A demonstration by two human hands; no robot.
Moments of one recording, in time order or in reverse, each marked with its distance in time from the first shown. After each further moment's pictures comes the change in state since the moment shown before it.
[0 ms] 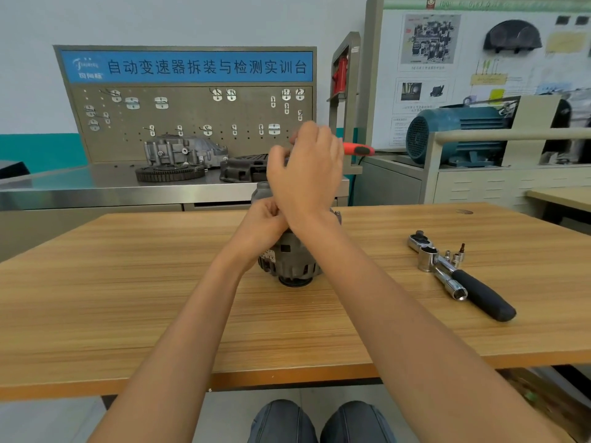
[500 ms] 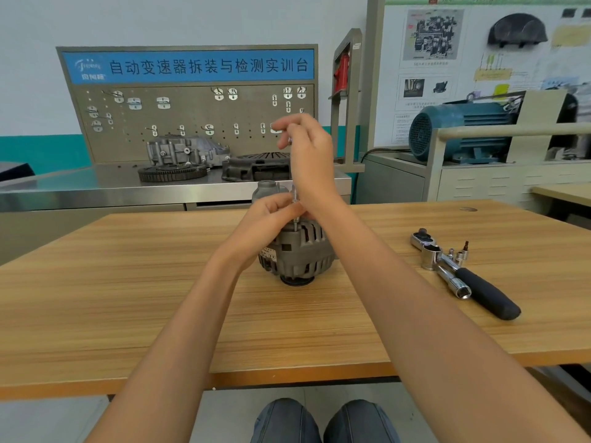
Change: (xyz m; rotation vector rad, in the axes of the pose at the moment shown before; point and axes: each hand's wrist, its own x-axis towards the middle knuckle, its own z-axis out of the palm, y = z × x) left_hand -0.004 0.010 0.000 -0.093 -0.101 0.005; right_hand 0.019 0.002 -0.007 0.878 -0.279 0.281
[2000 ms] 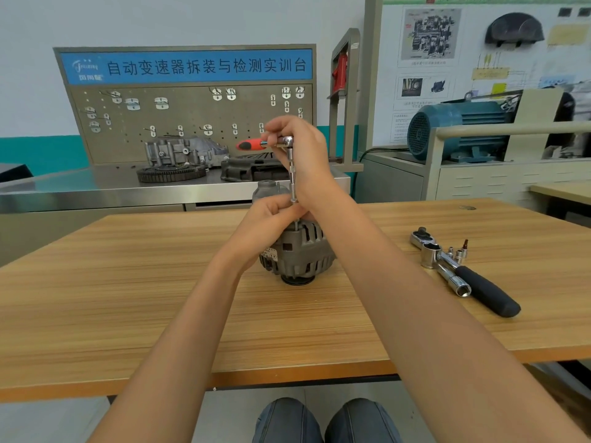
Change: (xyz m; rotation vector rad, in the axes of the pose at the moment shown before) left_hand 0.003 -0.006 -0.001 0.067 0.025 -0.016; right_hand 0.006 -0.006 0.006 0.297 -0.082 0.256
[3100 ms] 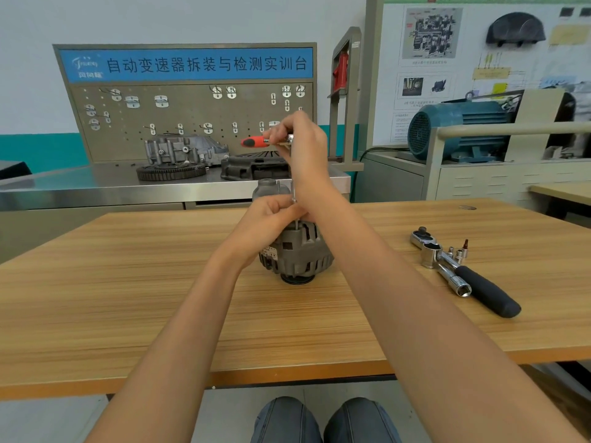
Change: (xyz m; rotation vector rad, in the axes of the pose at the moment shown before) left_hand -0.002 0.003 -0.001 -0.007 -0.024 0.003; right_hand -0.004 0.001 0.003 -0.020 0.065 -0.057
